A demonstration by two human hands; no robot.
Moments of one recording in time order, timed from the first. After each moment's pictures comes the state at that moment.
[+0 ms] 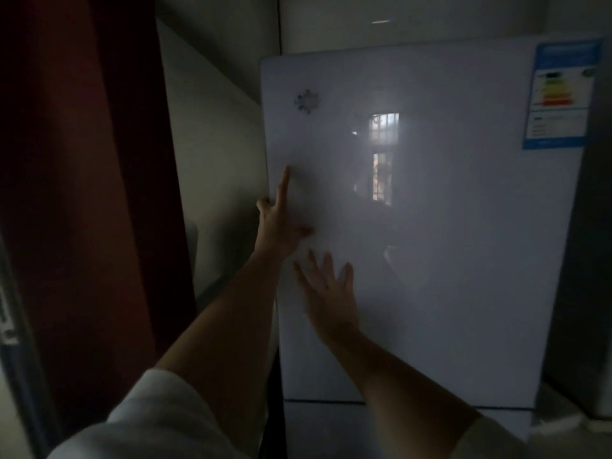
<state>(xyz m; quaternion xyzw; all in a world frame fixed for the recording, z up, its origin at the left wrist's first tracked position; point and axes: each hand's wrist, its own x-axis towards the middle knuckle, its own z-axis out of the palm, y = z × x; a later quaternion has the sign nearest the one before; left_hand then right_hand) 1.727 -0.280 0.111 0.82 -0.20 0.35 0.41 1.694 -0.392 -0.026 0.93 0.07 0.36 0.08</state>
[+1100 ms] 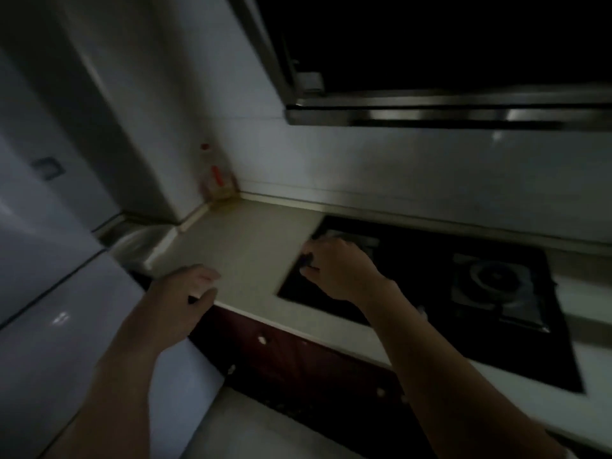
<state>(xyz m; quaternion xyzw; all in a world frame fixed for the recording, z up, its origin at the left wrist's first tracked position) 1.236 -0.540 -0.121 0.73 -0.63 -0.12 0.24 0.986 -0.663 -0.144 0.87 -0.44 0.15 -0.14</state>
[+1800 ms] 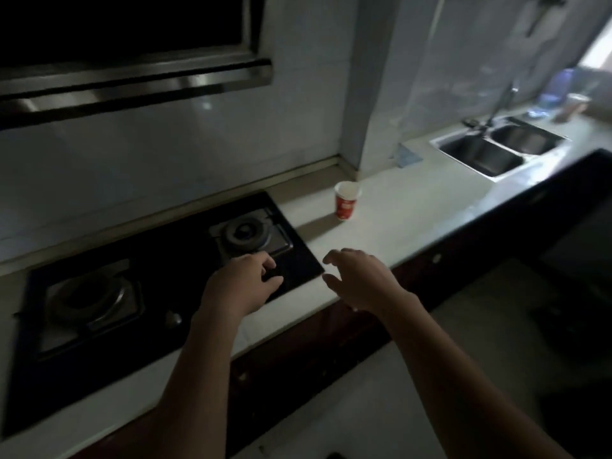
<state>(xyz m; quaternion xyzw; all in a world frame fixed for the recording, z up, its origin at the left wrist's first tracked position) 0.856 -0.641 -0.200 0.40 -0.89 -0.24 0.02 0.690 -0.503 -0.199 0.51 -0.84 0.09 -0.12</state>
